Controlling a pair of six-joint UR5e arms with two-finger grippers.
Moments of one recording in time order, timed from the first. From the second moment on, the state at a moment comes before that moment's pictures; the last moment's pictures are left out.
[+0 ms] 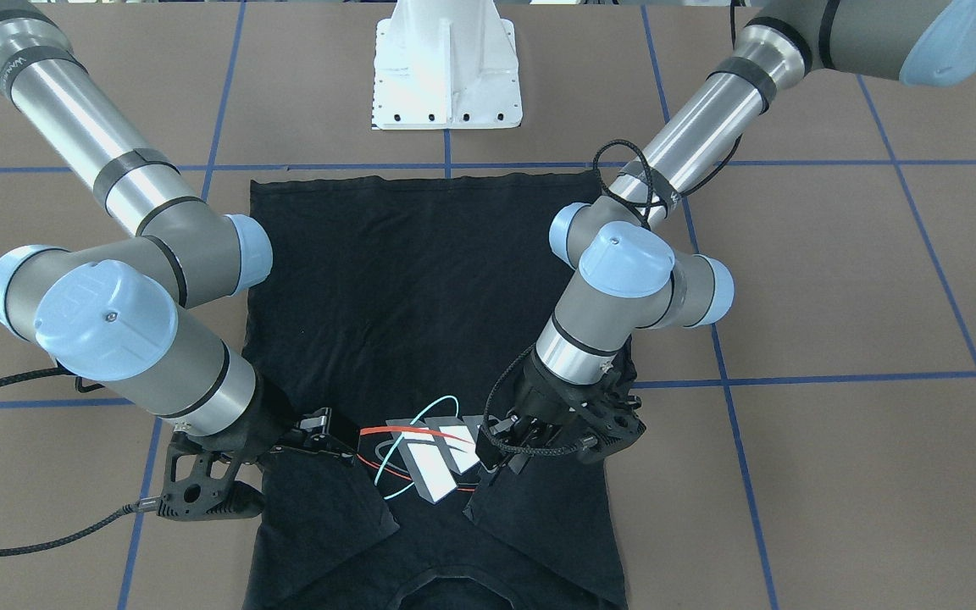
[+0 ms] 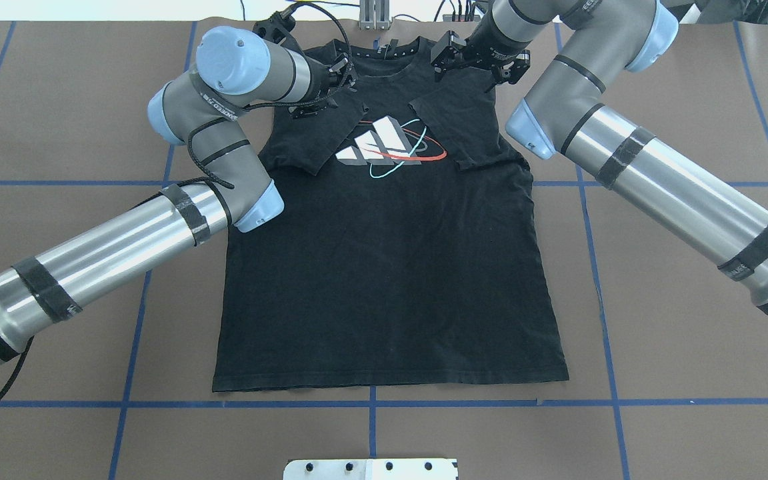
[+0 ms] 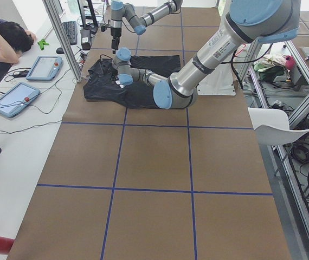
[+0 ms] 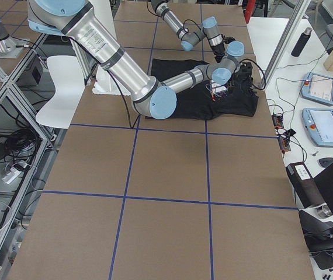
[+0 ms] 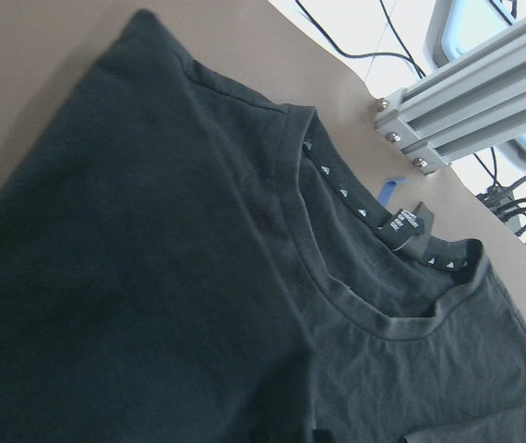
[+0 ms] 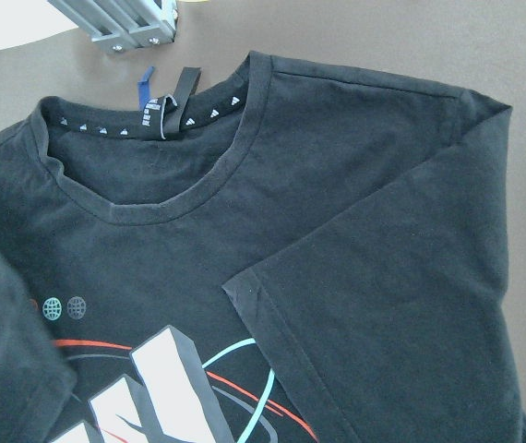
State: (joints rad) left arm -0.76 -2.51 -0.95 -2.53 -1.82 -1.71; right arm 0.94 -0.71 1.10 -1.04 2.21 1.08
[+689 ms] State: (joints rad) left arm -0.81 -2.12 -1.57 -2.26 -2.01 -1.57; right arm 0.90 -1.04 1.66 -1.30 2.23 1.17
